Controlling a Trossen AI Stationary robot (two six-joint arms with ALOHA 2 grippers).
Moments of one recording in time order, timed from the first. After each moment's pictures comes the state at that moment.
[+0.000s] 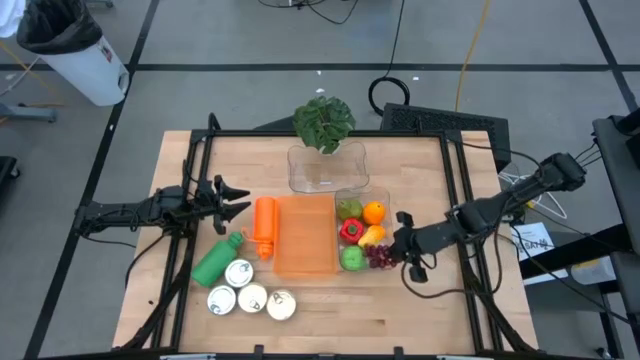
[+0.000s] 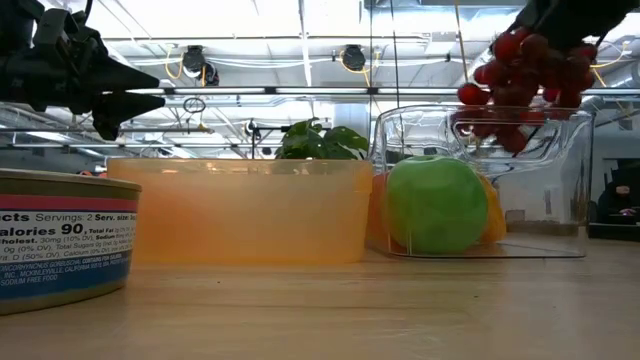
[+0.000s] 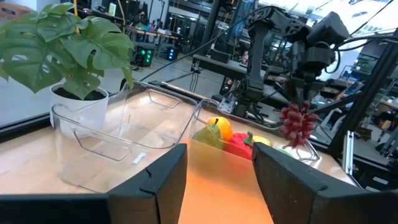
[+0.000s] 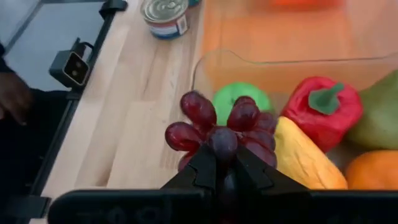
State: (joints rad) left arm 0.03 0.03 0.03 0.03 -0.16 -0.29; right arm 0.45 1.05 0.75 -0.40 0.15 0.34
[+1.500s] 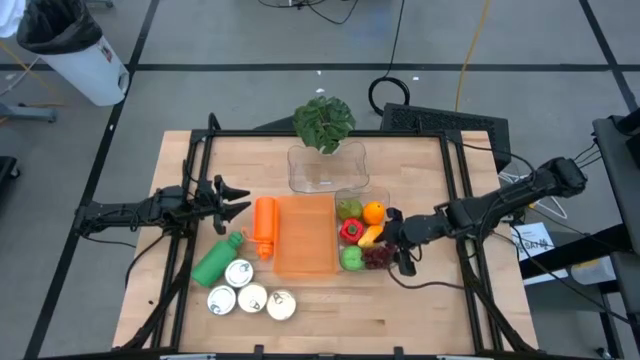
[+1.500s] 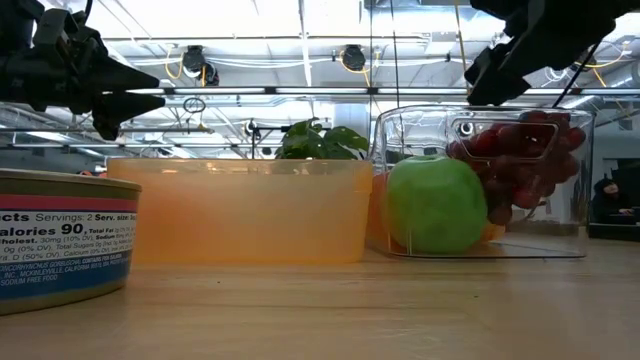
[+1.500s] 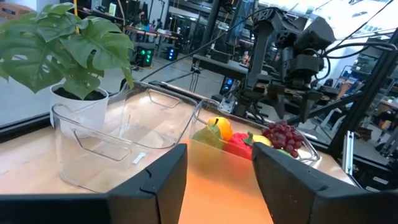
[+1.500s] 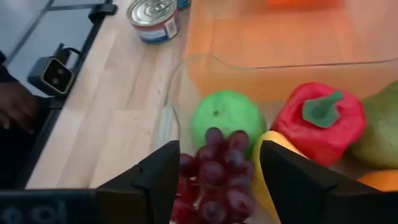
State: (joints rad) left arm 0.03 0.03 0.03 0.03 -0.16 -0.29; right arm 0.32 1.11 0.68 -0.25 0.05 0.26
